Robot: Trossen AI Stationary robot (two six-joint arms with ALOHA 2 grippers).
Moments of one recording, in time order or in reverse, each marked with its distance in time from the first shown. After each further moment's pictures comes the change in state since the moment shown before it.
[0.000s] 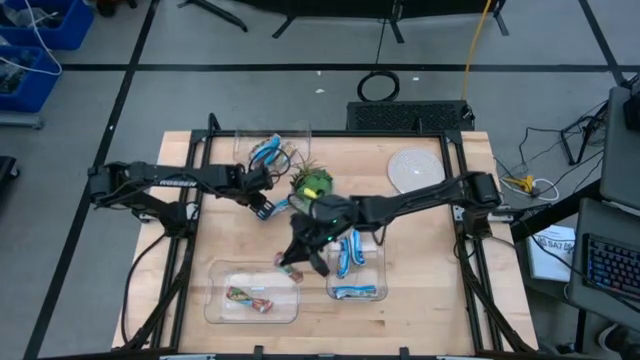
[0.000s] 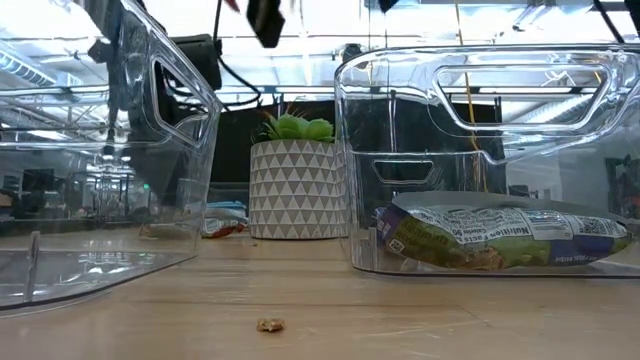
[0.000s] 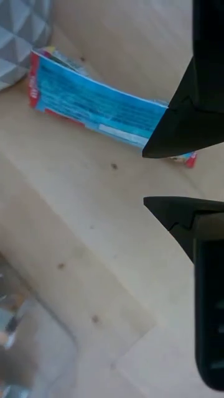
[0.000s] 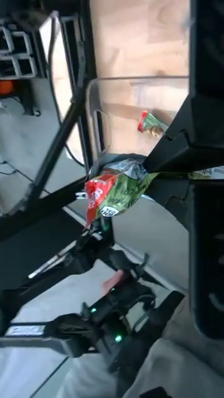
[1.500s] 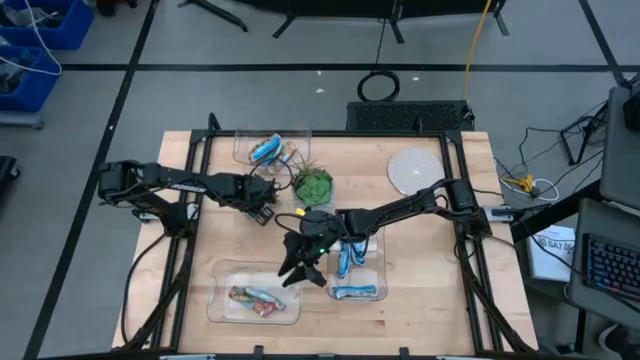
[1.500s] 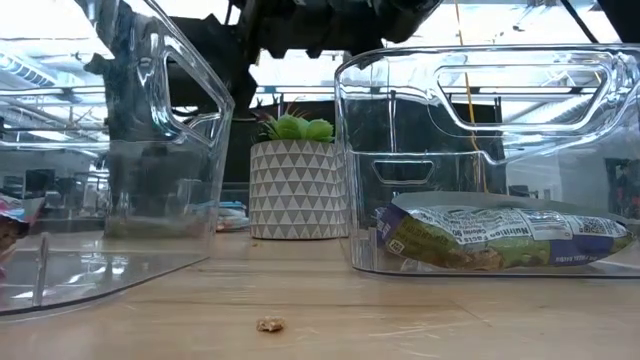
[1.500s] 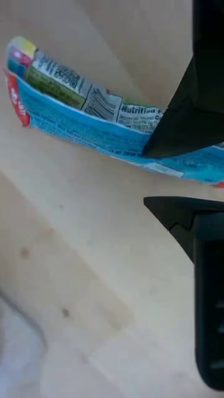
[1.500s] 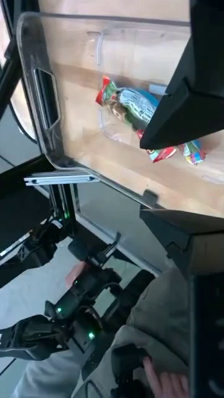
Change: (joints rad) left arm -0.079 0.097 -0.042 0.001 -0.104 -0.098; right arm 0.018 0.193 0.000 0.120 -0.134 -0.003
